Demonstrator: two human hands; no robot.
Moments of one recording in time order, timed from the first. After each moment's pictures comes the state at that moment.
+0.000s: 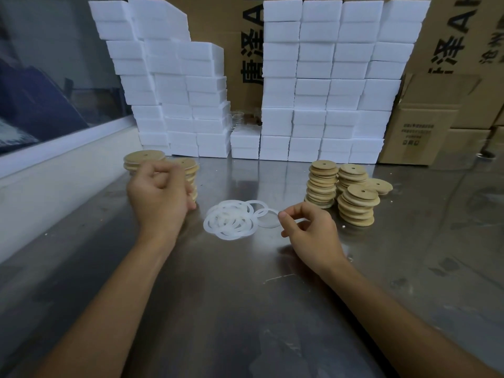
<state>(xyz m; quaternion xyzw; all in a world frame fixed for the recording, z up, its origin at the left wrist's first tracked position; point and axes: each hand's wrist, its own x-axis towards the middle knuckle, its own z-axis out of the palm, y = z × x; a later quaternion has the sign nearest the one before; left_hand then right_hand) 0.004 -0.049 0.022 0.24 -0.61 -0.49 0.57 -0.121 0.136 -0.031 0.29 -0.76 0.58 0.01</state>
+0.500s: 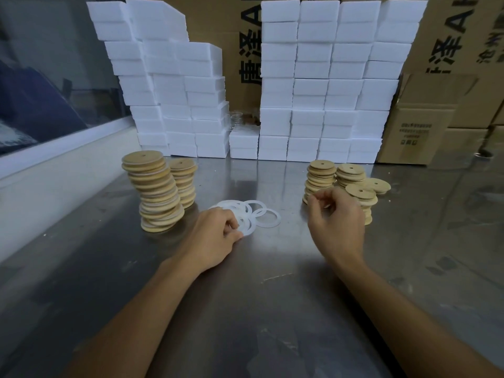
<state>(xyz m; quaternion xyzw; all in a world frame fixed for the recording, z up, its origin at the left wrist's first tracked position) -0.016 -0.030 -0.025 0.18 -0.93 -0.22 0.23 -0.137 0.153 -0.020 0.23 -0.79 0.52 0.24</state>
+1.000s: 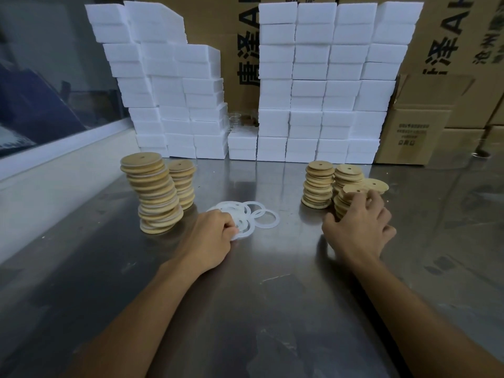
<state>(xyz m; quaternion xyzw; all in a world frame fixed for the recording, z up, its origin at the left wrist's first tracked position) -0.018 -0.033 -0.030 0.18 -0.94 -0.18 0.24 -0.163 0.172 -0.029 0.07 -0.94 0.30 0.17</state>
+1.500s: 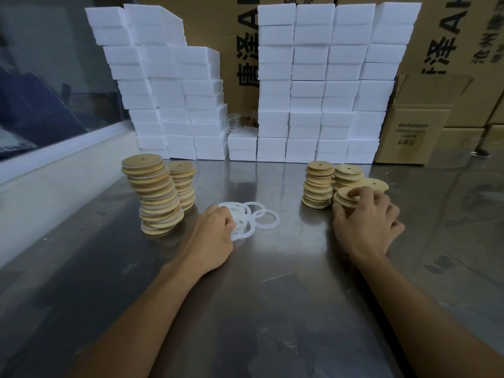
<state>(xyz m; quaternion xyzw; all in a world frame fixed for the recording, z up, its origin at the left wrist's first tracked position) -0.019 -0.030 -0.028 0.18 -0.93 -0.19 0.26 -0.176 0.178 -0.029 0.06 -0.92 0.32 0.23</state>
